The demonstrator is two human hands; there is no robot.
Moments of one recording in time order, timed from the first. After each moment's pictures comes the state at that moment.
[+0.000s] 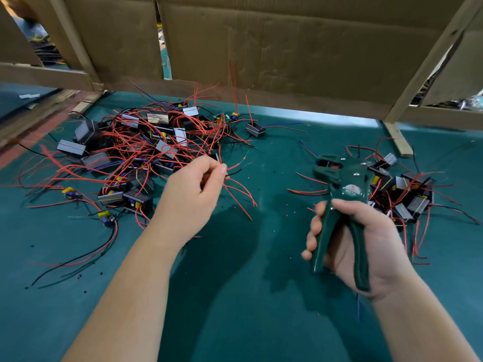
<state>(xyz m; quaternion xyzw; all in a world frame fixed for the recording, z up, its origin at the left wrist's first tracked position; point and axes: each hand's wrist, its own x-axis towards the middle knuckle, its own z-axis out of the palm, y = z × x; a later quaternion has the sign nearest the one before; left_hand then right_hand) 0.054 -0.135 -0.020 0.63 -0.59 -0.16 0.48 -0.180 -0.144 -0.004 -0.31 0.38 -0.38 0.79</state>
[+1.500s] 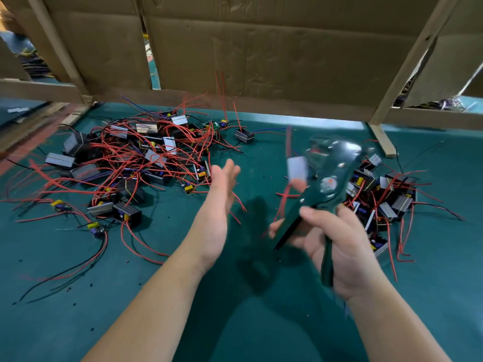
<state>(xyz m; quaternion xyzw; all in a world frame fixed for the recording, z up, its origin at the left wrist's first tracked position) -0.003 -0.137 -0.017 0.49 -0.40 -0.51 0.58 -0.166 -0.141 -0.012 -0.38 0.34 -0.50 0.70</state>
